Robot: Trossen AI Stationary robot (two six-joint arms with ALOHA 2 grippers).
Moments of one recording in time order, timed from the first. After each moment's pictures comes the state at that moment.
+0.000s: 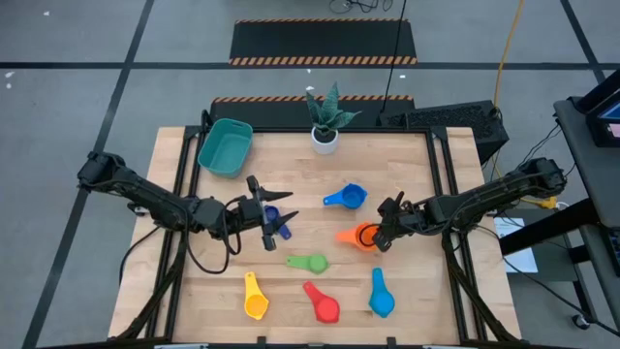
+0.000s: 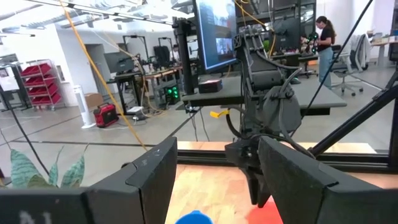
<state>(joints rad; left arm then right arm) -0.35 1.27 0.71 0.71 -0.62 0.22 0.25 1.17 0.58 -0.56 0.20 1.03</state>
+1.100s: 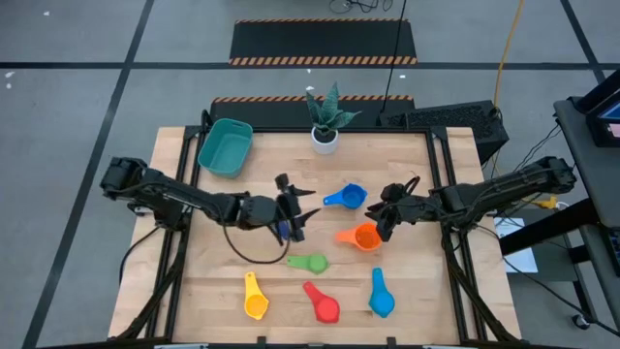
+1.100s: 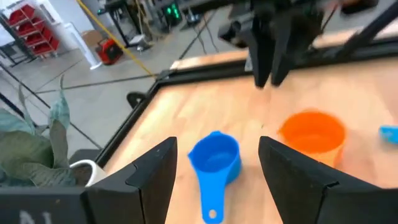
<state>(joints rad) -0.17 1.53 0.90 0.34 -0.51 0.17 0.22 0.96 0.58 -0.32 0.35 0.72</state>
